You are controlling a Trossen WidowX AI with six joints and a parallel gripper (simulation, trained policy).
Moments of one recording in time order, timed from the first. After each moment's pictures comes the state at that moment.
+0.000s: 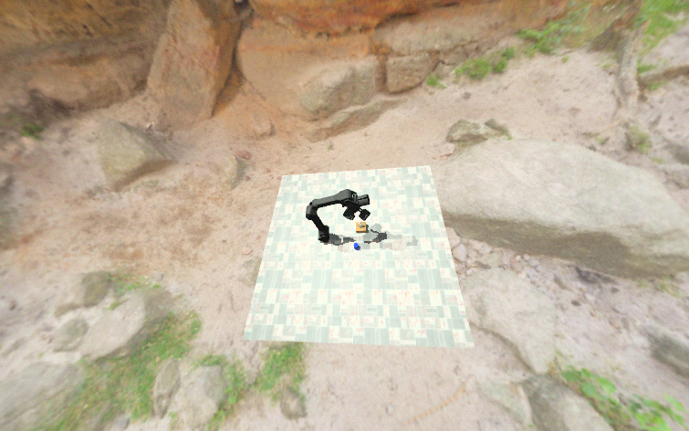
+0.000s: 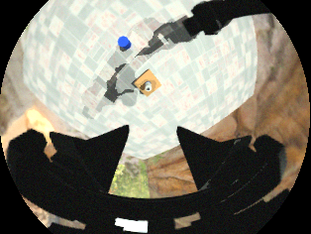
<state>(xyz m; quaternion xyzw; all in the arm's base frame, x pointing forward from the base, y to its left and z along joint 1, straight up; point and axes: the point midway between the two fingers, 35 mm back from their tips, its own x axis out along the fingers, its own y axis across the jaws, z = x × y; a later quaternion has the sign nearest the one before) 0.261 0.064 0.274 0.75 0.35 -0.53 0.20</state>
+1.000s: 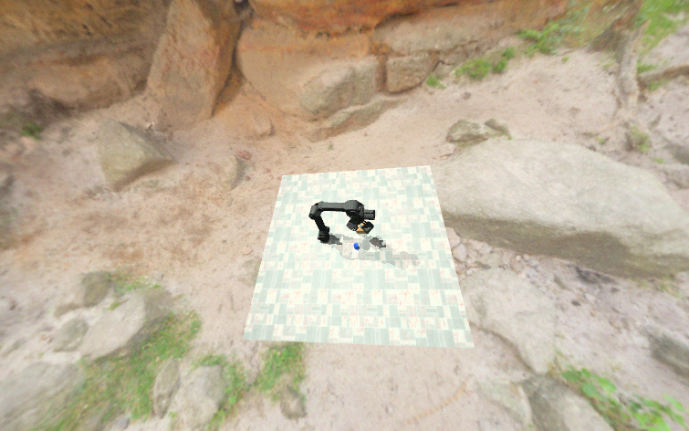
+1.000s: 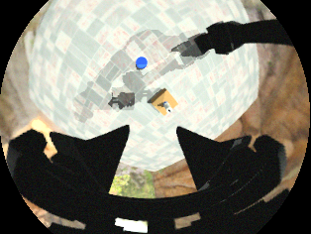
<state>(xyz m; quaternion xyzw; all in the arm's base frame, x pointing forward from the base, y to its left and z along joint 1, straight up) 0.279 -0.004 0.241 0.73 0.31 -0.58 0.20</state>
